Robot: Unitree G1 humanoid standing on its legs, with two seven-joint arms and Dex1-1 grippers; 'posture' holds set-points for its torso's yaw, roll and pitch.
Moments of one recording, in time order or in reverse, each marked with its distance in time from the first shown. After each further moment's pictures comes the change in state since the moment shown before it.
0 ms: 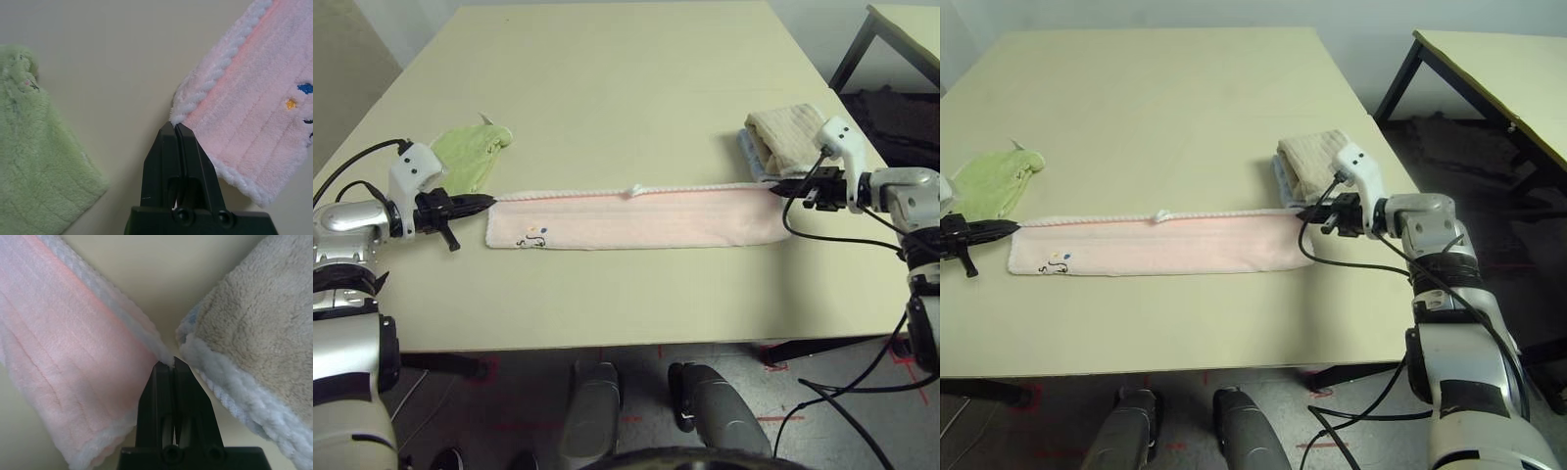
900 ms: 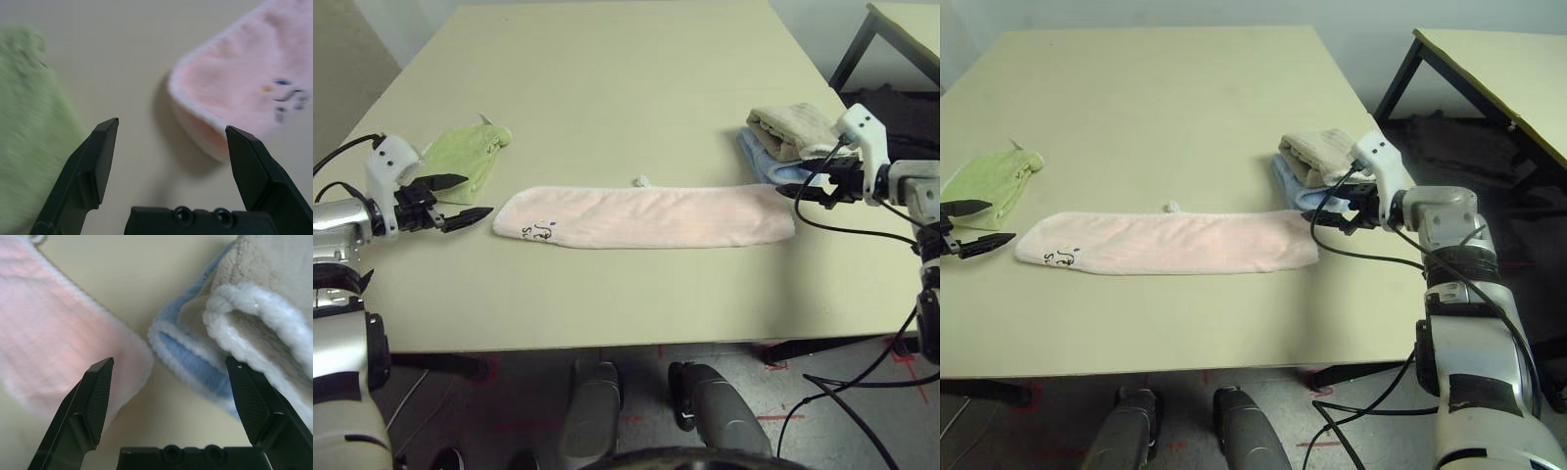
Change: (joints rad) left arm 0.128 0.056 0.111 -0.113 -0.153 0.284 -0.199; right arm 0.111 -0.114 -0.124 -0.233 0.082 0.175 0.018
